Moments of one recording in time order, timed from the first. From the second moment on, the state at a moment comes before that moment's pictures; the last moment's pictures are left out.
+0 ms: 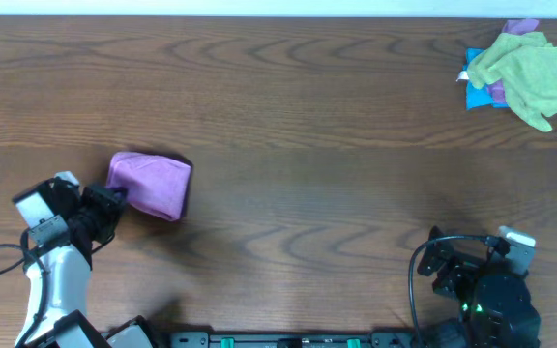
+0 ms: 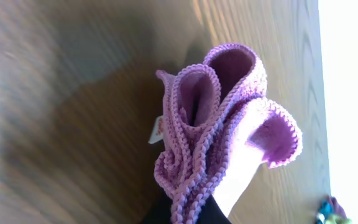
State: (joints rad) left arm 0.57 1.29 0.50 -0.17 0.57 -0.65; right arm 0.33 0.23 0.64 -1.01 0.40 0.51
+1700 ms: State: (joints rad) left arm 0.45 1.25 0.81 -0.39 0.55 -0.52; right arm 0.33 0.23 0.64 -1.01 0.40 0.51
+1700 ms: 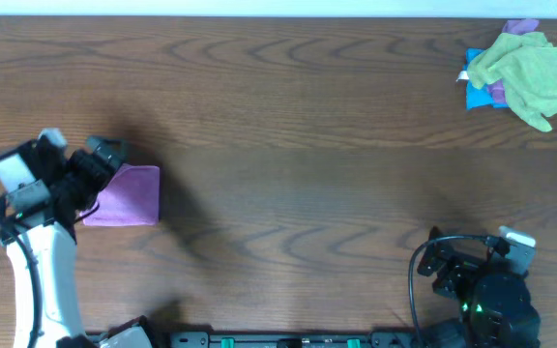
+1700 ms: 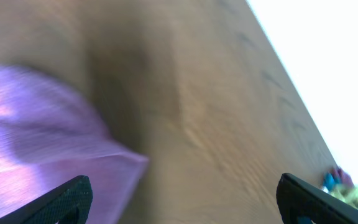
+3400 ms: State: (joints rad) left arm 0.00 0.48 0.59 -0.33 0.09 -0.18; right arm 0.33 0.23 0.64 -1.01 0.40 0.52
